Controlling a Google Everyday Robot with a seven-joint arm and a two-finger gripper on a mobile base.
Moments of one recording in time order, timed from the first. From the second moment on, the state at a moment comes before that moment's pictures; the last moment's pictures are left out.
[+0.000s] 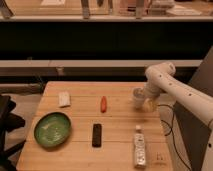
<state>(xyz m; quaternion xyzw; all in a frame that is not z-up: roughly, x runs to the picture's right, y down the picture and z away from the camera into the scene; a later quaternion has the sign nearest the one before) 0.264 0.082 0.851 -0.29 -0.07 -0.17 0.94</state>
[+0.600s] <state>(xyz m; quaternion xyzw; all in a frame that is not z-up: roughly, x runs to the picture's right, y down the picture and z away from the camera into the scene) 0.266 0.082 0.853 -0.29 -0.07 -0.19 0.94</state>
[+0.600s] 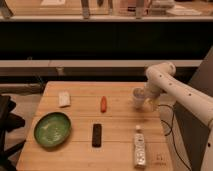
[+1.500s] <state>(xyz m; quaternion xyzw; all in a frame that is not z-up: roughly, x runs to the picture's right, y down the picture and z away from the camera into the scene) 0.271 0.082 0.857 -0.28 -0.07 -0.20 0.93</state>
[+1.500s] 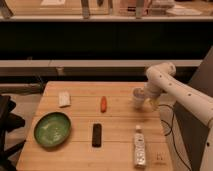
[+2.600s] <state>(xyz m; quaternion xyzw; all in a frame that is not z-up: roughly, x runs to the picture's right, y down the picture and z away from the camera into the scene) 0.276 0.082 0.863 -0.28 -0.07 -0.23 0.93</state>
